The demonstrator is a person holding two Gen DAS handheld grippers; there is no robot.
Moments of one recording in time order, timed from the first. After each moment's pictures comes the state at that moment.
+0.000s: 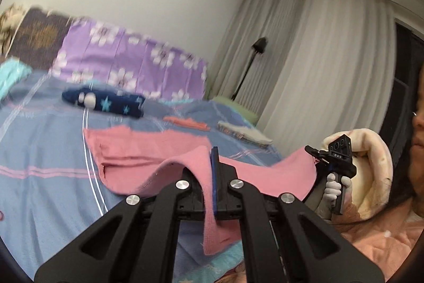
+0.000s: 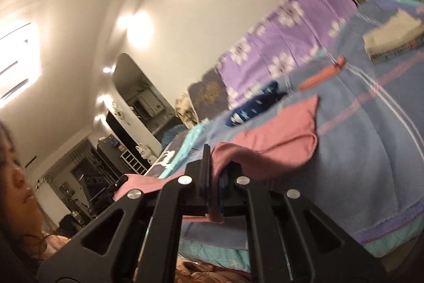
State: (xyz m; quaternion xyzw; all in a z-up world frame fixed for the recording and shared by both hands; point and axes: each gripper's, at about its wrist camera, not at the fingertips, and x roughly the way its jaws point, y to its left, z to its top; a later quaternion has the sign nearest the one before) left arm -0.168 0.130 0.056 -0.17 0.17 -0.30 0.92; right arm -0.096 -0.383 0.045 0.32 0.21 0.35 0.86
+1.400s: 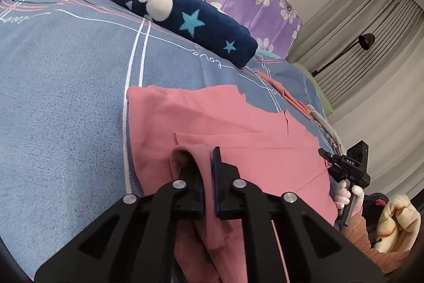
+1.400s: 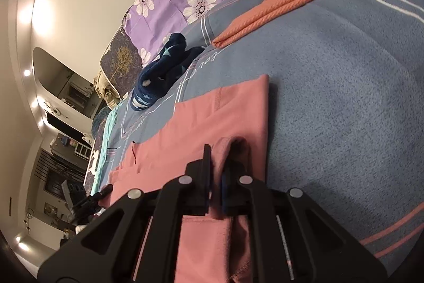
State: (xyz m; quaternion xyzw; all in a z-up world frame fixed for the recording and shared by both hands) left arm 0.142 0.186 -0.087 -0.26 0.39 -0.18 0.86; right arm 0.224 -0.315 -0.080 0.31 0.41 0.22 0.83
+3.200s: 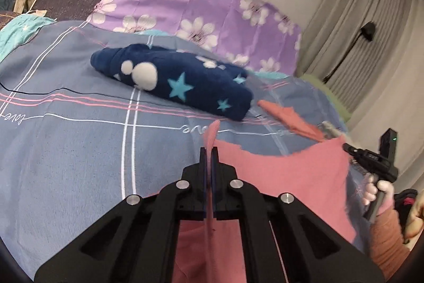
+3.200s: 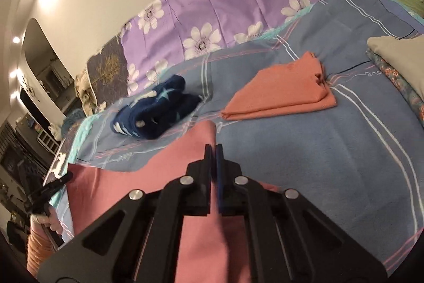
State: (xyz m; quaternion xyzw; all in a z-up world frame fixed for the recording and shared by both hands) left arm 0.202 0.174 -0.021 -0.16 0.34 -0.13 0.92; right arm 0.276 -0.300 -0.013 0.18 0.36 0.14 0.90
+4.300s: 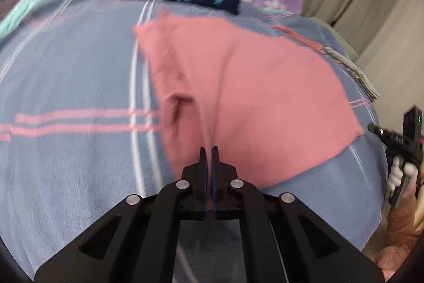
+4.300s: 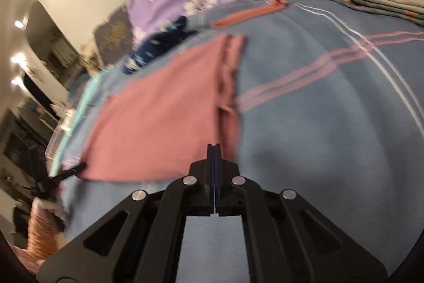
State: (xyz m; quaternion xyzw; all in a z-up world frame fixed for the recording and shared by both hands) left arm 0.012 0.140 -0.089 -0.14 0.45 -0.12 0.88; right arm 0.048 -0.332 -0.063 0.19 0.42 0.15 0.87
